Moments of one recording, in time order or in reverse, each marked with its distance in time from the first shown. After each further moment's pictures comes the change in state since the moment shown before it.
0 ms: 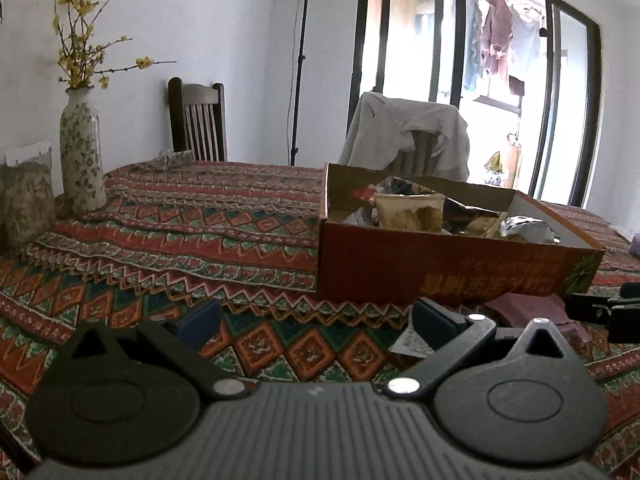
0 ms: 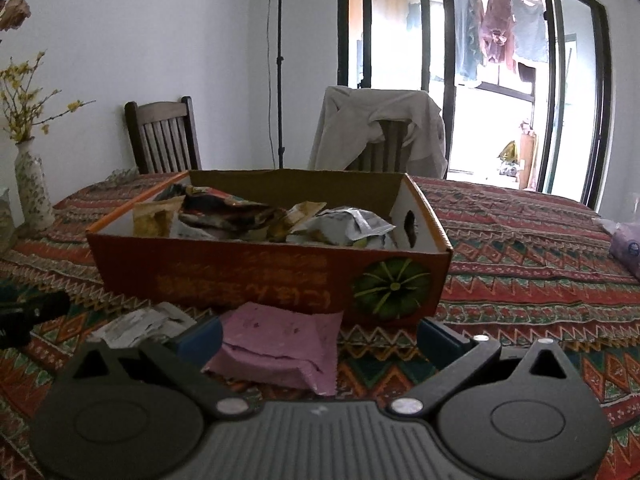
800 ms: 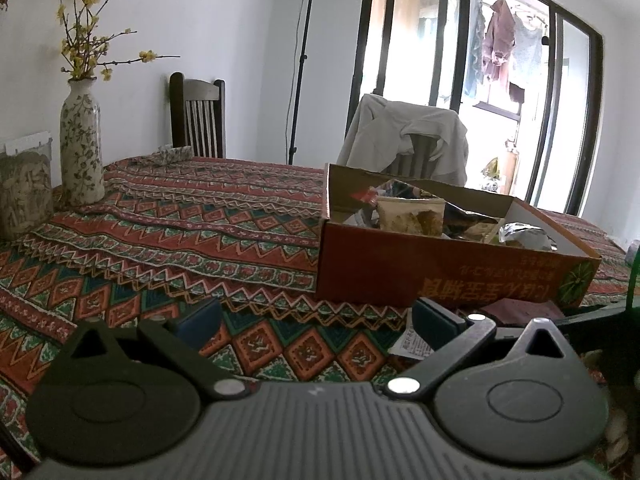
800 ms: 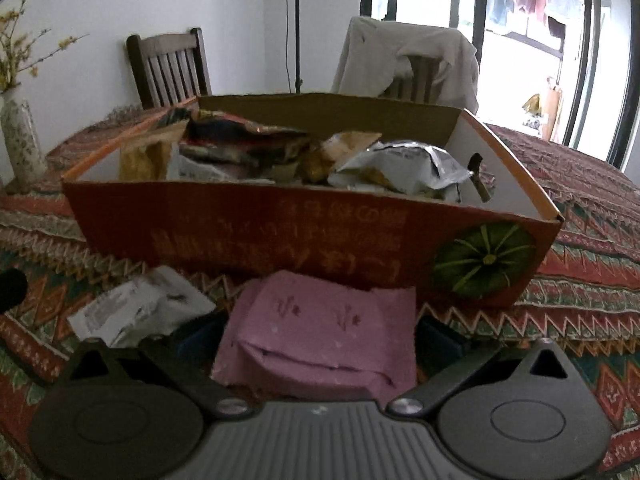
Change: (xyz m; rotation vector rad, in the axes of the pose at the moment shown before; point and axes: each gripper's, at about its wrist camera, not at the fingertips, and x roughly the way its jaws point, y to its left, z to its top) left arm 0.002 0.005 0.000 -0.034 0.007 -0.014; right arm 0.071 0.027 0.005 -0.020 0.208 0.035
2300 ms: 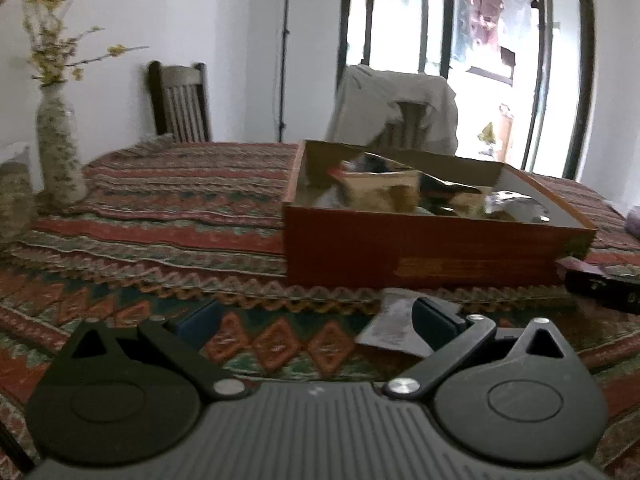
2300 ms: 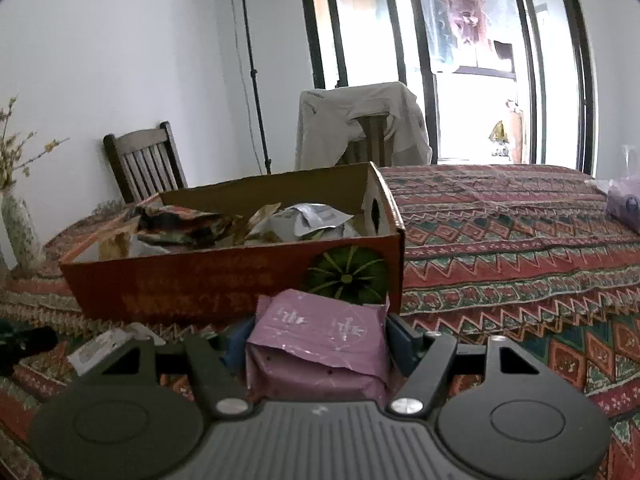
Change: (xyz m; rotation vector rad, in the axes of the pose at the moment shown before) left arm 0.013 -0.030 0.008 0.069 0.101 -0.014; right arm -0.057 -0.074 -0.032 0.167 -0.244 -0.001
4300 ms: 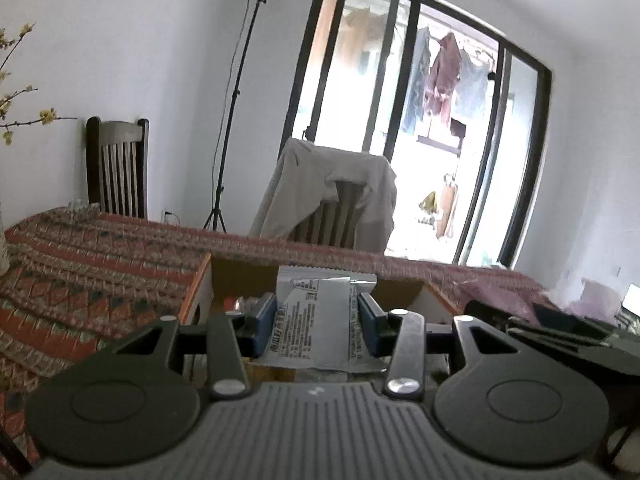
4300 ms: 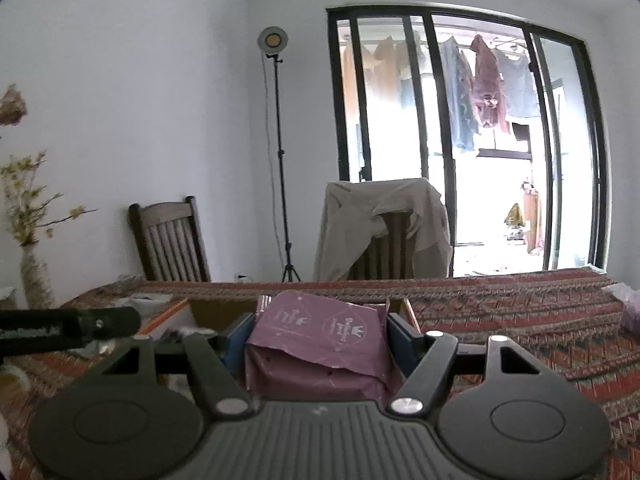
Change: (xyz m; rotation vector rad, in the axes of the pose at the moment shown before) left arm 0.001 -0.047 0.097 -0.077 -0.206 -0.186; right arm -0.007 0.037 0.085 -0.084 -0.250 0.025
